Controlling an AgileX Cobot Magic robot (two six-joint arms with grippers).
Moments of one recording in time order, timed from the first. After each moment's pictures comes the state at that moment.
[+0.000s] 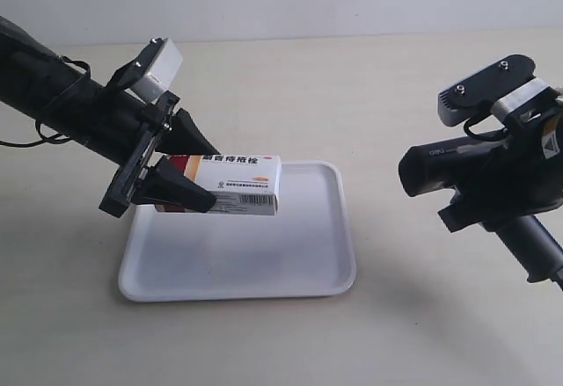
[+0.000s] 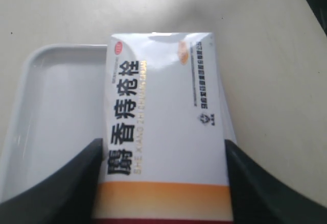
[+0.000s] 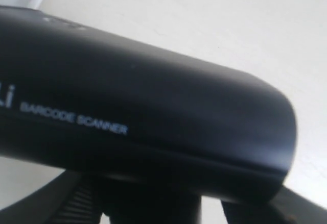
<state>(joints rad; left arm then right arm) -0.24 1.95 -1.10 -1.09 1.13 2.10 0.52 1.37 -0.64 -0.23 0.51 0.07</state>
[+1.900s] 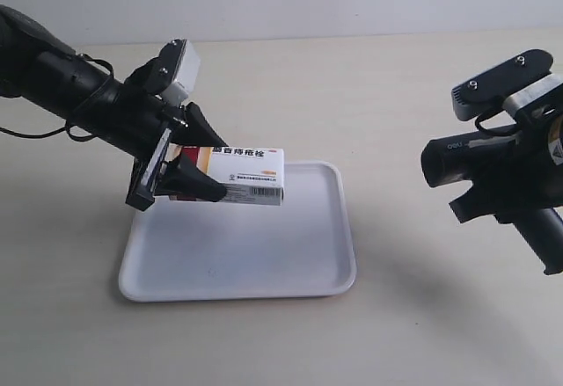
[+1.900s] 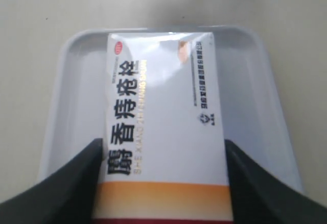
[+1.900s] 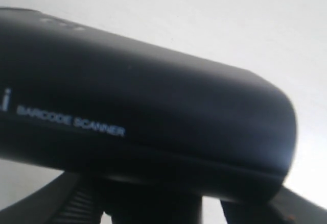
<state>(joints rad) -0.28 1.98 -1.14 -1.08 0.99 2.10 0.52 1.39 -0.63 -0.47 0.53 0.34</state>
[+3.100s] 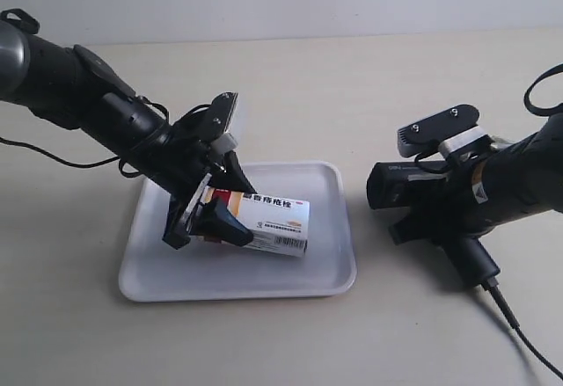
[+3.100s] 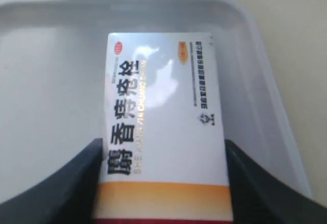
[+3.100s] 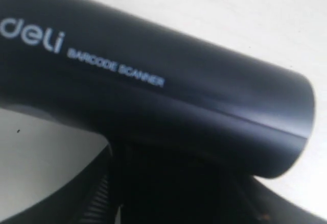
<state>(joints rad) -0.40 2.12 -1.17 -1.04 0.93 2.04 0.52 1.71 -0.60 -0.44 0.12 0.41</state>
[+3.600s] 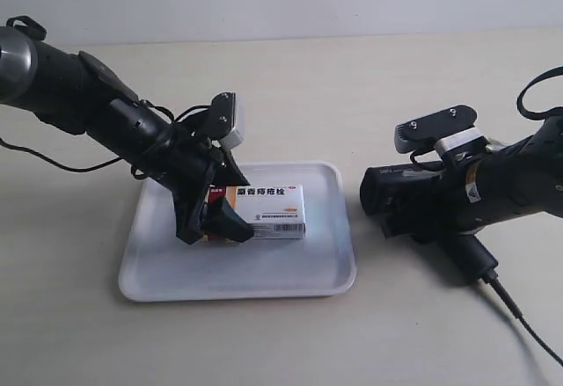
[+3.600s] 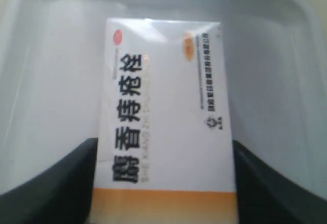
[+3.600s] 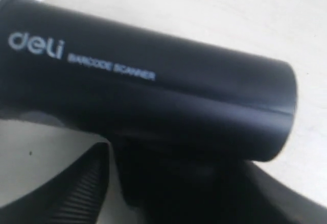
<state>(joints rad) -0.40 2.14 -1.17 -1.06 0.82 1.94 0.52 1.74 -0.60 -0.41 0.05 0.44</state>
